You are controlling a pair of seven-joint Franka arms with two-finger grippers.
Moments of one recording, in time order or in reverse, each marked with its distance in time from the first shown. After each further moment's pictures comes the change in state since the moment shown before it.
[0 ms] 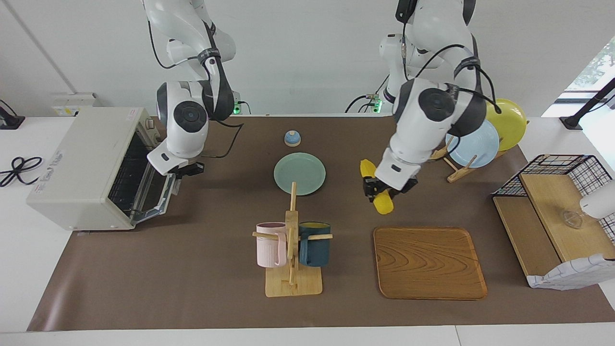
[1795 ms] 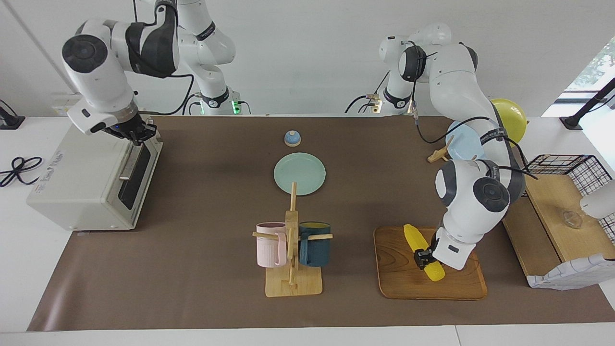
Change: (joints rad) left arm 0.097 0.466 0.061 0.403 0.021 0.100 0.053; right arm -0.186 -0.102 0.008 0.295 0.253 -0.338 -0.282
